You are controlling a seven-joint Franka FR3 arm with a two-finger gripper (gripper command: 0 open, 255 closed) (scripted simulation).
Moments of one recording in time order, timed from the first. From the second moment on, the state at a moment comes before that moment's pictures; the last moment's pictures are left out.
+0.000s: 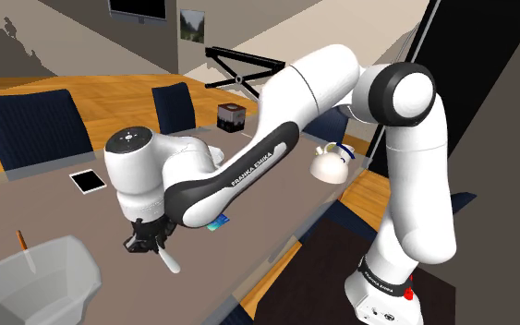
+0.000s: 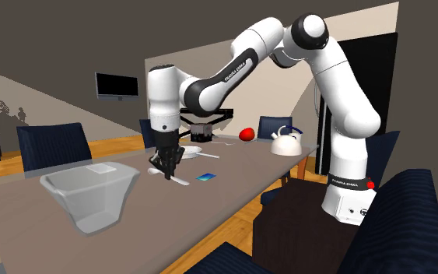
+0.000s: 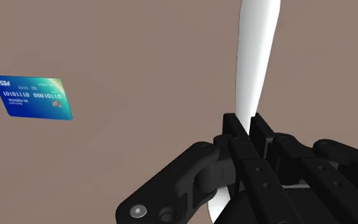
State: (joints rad) arm 0.25 0.43 0.54 -1.86 -0.52 2.16 1.09
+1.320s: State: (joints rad) arm -0.02 0.17 0.50 -2.10 -0.37 2.26 0.74
